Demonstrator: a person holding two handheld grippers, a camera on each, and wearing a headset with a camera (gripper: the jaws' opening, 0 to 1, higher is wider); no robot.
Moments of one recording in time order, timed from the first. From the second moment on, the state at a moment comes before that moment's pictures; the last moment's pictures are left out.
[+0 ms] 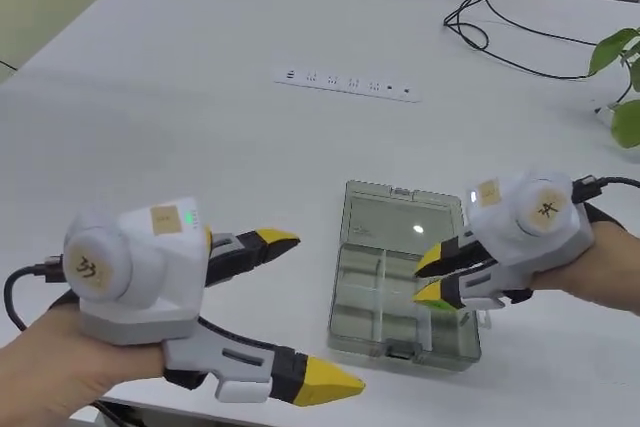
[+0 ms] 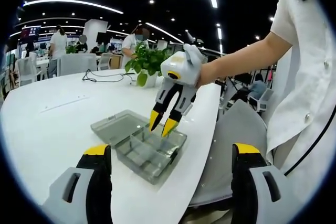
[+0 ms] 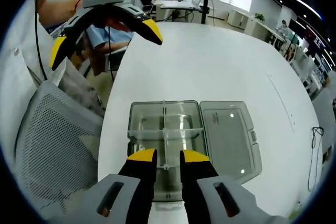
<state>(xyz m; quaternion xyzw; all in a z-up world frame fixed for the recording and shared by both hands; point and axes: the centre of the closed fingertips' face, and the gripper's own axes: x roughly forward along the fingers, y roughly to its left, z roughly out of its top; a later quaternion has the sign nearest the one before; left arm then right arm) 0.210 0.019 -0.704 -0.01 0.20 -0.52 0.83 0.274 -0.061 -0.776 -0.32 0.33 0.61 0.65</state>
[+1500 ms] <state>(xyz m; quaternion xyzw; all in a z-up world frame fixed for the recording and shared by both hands) 0.212 0.016 -0.703 -0.01 0.21 -0.52 0.83 0.259 -0.269 -0.813 -0.39 0.44 0.54 0.60</state>
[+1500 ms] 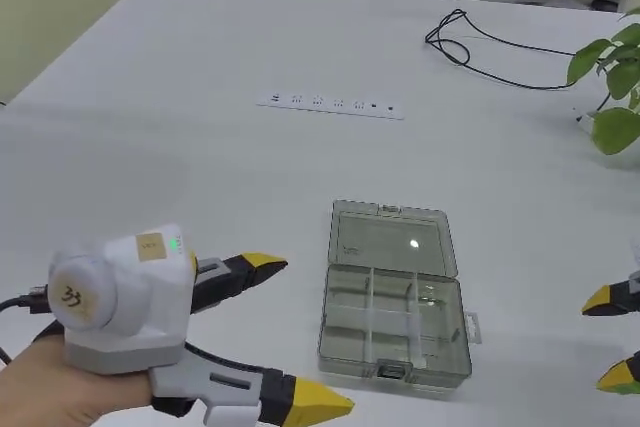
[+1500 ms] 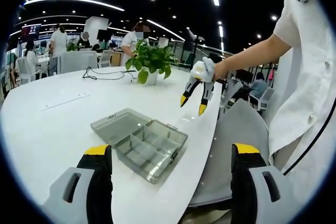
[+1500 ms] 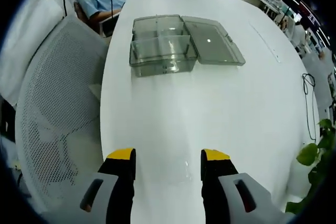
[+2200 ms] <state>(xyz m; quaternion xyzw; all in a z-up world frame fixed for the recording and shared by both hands) 0.211 0.019 -0.704 -0.01 0.22 -0.51 0.83 0.249 -0.298 -0.845 -0.47 0.46 0.53 0.53</state>
